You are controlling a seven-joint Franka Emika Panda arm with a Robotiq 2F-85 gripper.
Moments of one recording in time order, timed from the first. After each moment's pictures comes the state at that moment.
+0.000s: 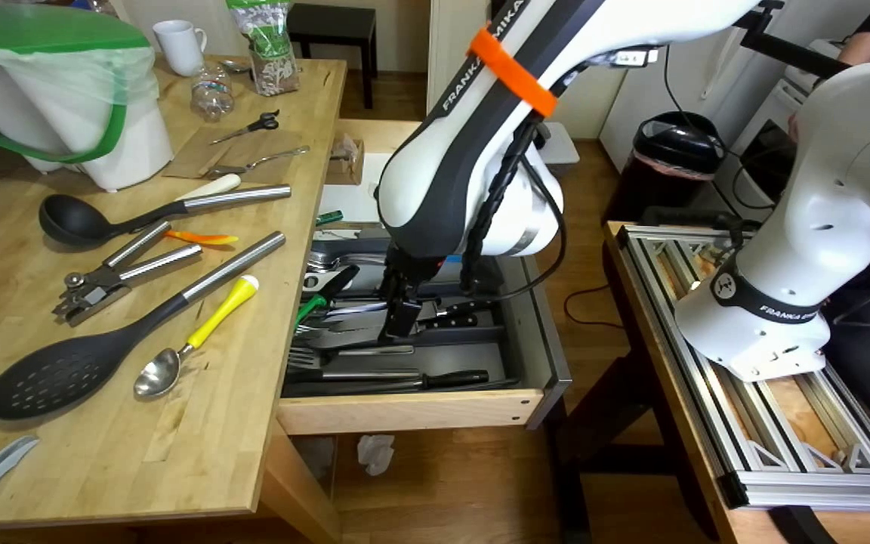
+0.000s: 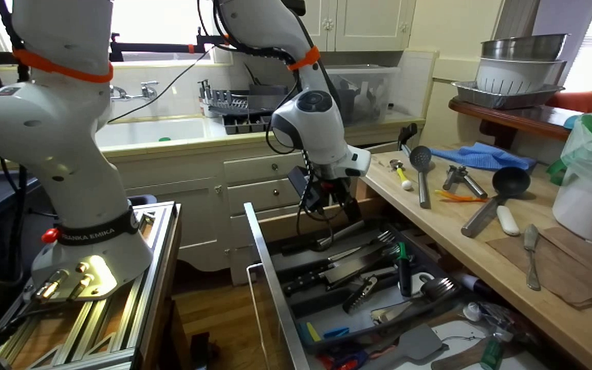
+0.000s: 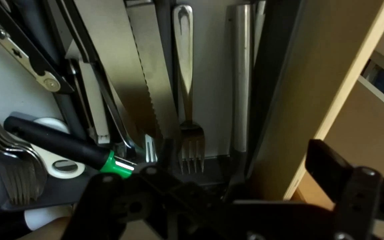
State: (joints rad) arm 0.01 0.37 0.13 -2.35 1.25 3.04 -1.23
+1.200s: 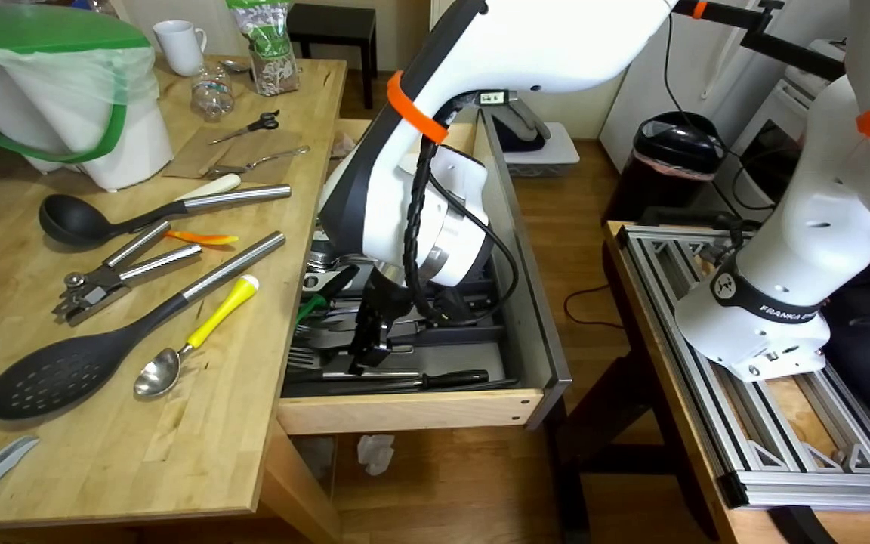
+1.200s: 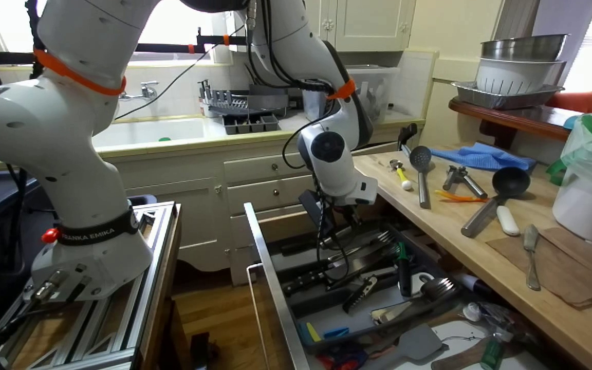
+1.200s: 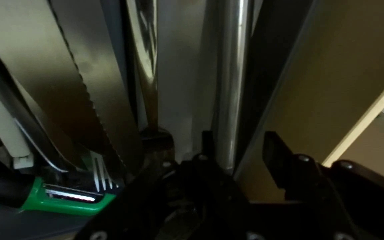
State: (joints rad) arm -0.13 0.62 0.25 -2.10 1.64 2.95 -1.73
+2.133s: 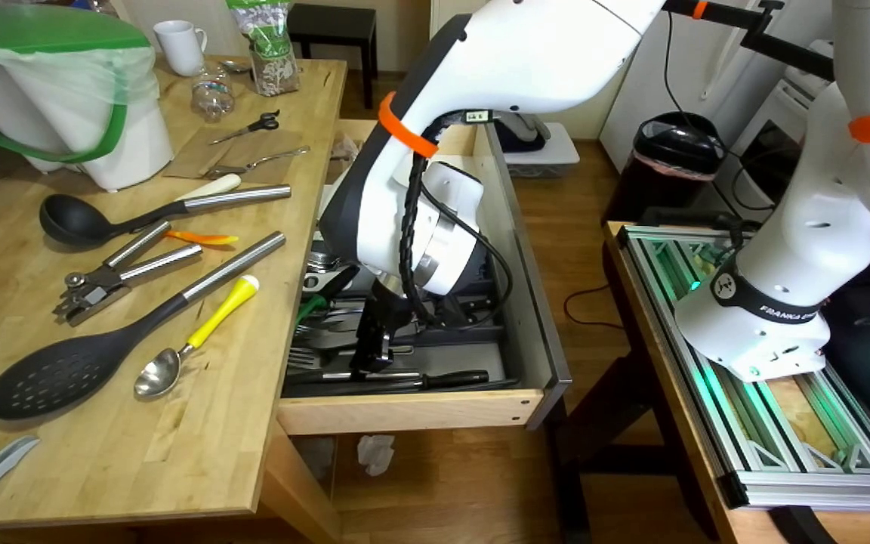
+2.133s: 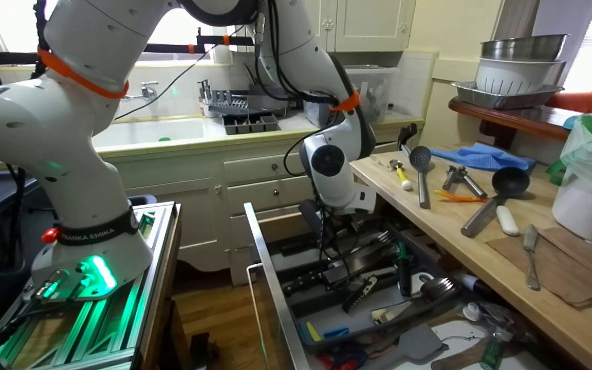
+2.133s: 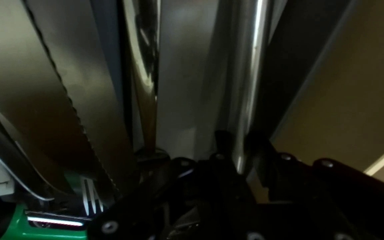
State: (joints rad) arm -0.13 0.68 0.24 -2.07 1.71 2.92 -1.85
